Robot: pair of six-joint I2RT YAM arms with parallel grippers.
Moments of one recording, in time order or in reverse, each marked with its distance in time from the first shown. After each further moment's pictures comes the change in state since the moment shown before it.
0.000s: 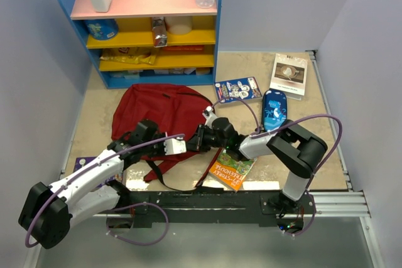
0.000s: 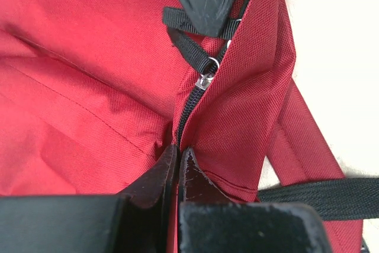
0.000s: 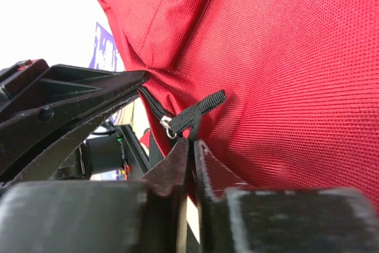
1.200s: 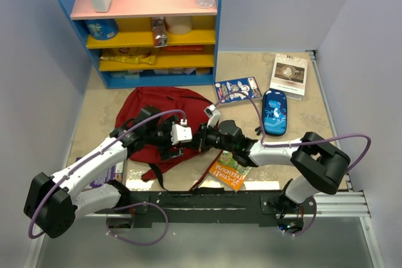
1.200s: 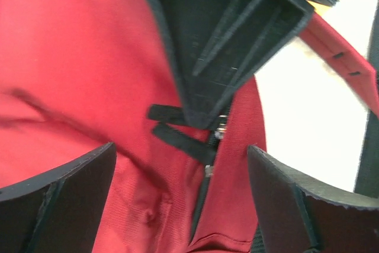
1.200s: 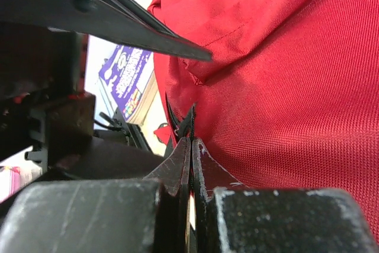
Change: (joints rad) left arm -0.001 0.105 0.199 -0.056 0.277 -0.159; right arm 0.061 -0.213 -0.066 0.010 0.104 -0.172
